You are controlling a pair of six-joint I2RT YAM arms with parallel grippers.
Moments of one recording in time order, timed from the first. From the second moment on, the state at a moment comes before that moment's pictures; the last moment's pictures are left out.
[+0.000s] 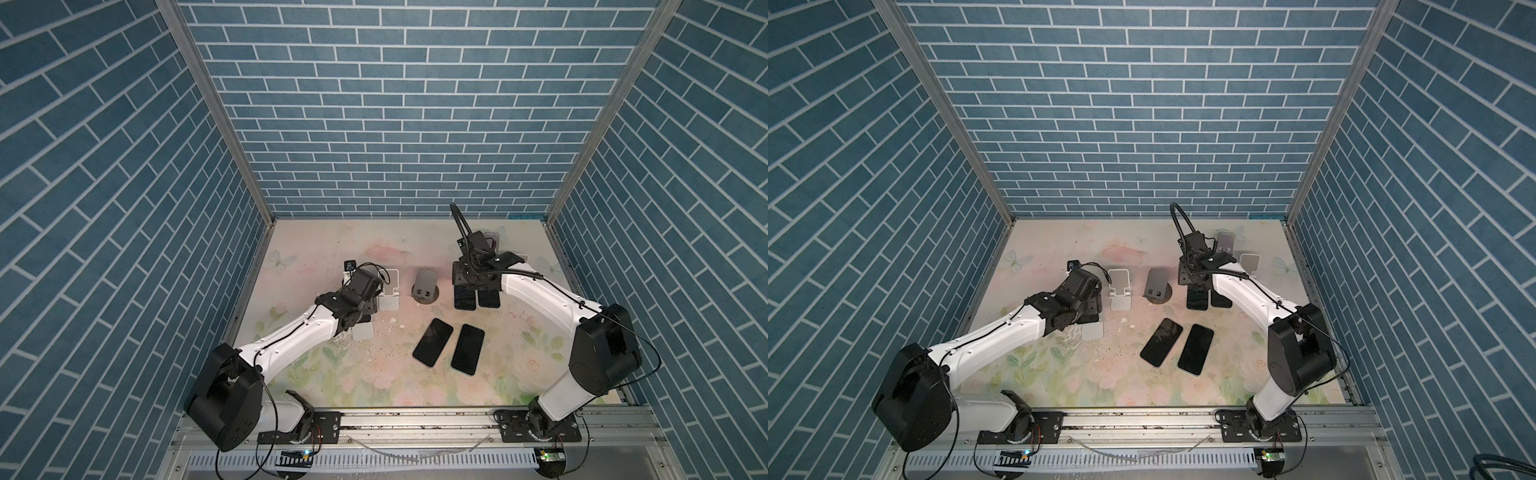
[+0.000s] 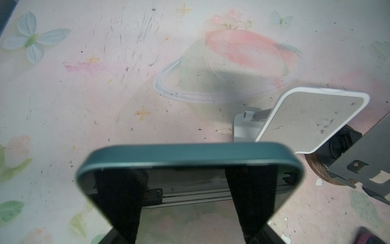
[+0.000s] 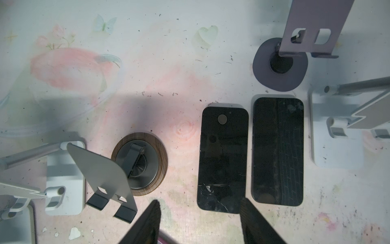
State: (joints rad) left arm -0.61 1.34 0.86 -0.49 -0.42 -0.61; right arm 0.55 1.62 1.27 -0.65 0.19 0.47
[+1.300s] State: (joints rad) left arm -0.71 1.26 1.01 -0.59 -0.39 -0.47; right arm 0.53 1.58 1.25 -0.65 0.23 0.47
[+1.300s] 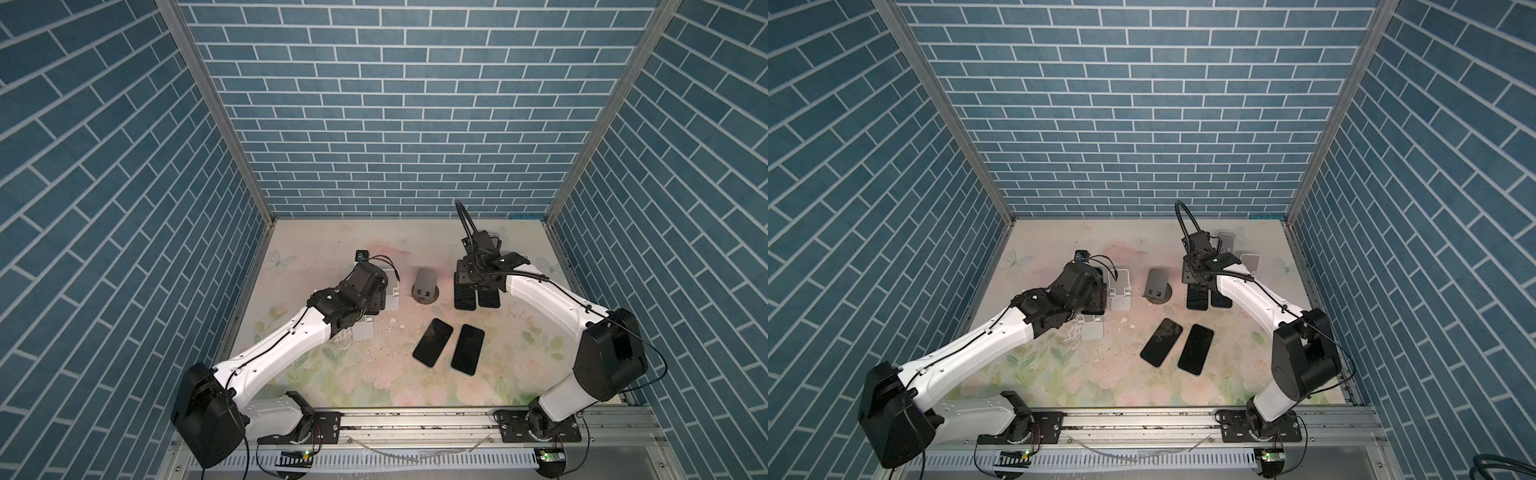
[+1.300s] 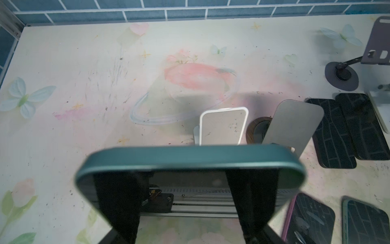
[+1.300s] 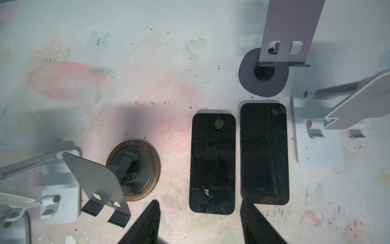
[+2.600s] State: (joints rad) left arm -0.87 1.66 1.16 -0.70 -0.35 -0.41; right arm 0.50 1.55 1.21 -0.65 0.24 0.47
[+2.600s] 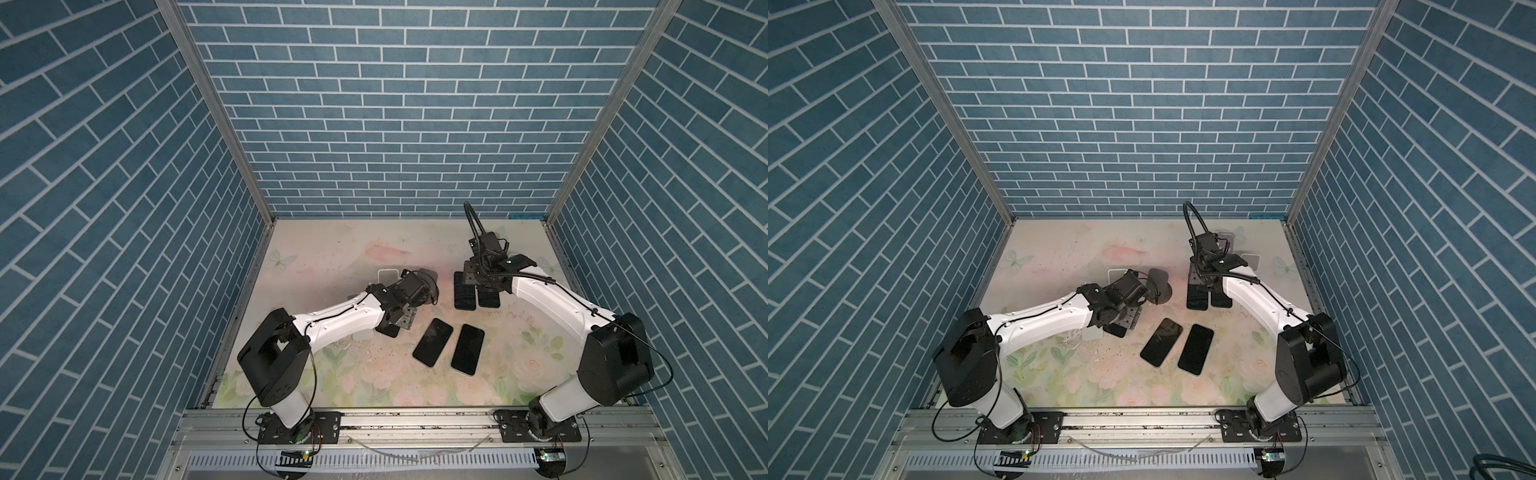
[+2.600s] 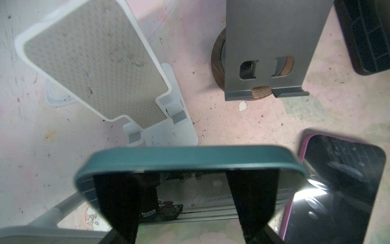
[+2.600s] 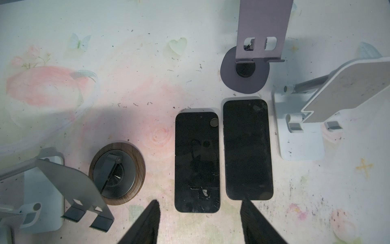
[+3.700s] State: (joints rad) left arm -0.89 1.78 1.17 -0.72 -0.18 -0.35; right arm 0.49 1.55 1.19 -0.64 0.23 0.47
